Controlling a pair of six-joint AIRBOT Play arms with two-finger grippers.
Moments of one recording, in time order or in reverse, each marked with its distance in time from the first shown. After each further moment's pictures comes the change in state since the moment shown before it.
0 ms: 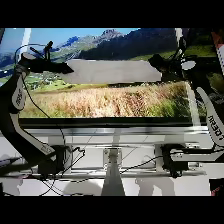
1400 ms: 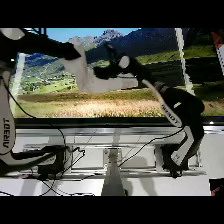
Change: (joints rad) left arm -0.322 0.502 -0.020 0.163 -0.045 -0.439; right arm 0.472 -0.425 0.572 -0.254 0.327 0.374
